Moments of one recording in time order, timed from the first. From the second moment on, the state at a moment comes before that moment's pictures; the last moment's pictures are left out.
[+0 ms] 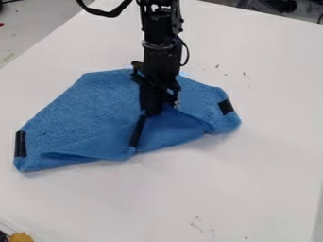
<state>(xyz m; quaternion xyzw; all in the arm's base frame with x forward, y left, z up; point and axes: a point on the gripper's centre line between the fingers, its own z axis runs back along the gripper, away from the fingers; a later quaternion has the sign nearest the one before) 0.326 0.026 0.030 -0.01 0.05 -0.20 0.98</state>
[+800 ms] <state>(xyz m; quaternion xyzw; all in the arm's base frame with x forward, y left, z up) 0.339 0.067 0.047 0.01 -0.13 -0.17 0.98</state>
